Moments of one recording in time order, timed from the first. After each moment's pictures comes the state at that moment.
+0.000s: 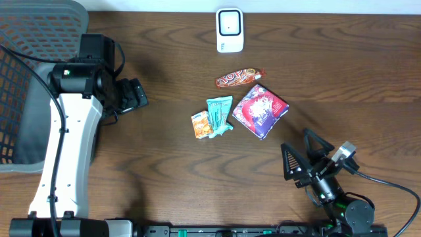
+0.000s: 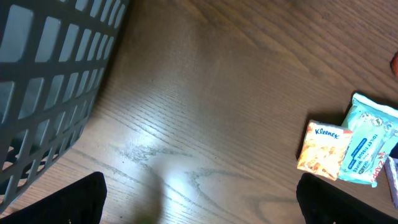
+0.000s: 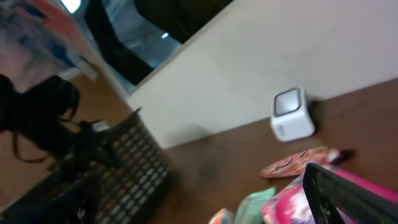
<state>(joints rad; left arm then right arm) -0.02 1.52 1.51 -1.32 -0.04 -0.42 0.09 0.01 0.01 0.22 -0.46 0.74</state>
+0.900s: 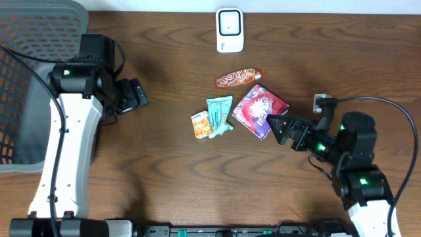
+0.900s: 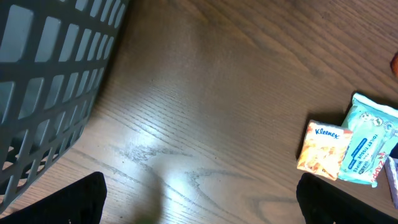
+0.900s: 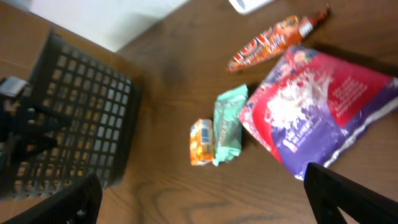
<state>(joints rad) -0.01 1.52 1.51 -1.32 -0.04 -0.42 0.09 0.87 0.65 -0.36 -0.58 0.56</state>
